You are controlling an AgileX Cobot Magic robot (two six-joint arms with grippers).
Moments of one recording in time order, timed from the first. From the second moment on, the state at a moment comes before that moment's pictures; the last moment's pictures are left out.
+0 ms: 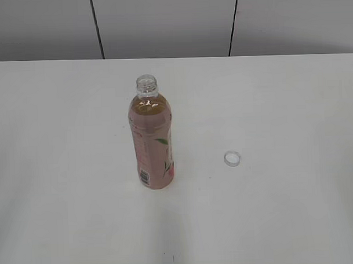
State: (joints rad) left arm -0.06 0.37 -0.59 0.02 1.03 -0.15; right arm 0.17 0.36 -0.64 -0.02 1.22 -0.04
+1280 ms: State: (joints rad) left arm -0.07 -0.01 -0.56 -0.02 1.03 0.02; right arm 0.17 -0.01 -0.51 -0.09 1.11 -0.02
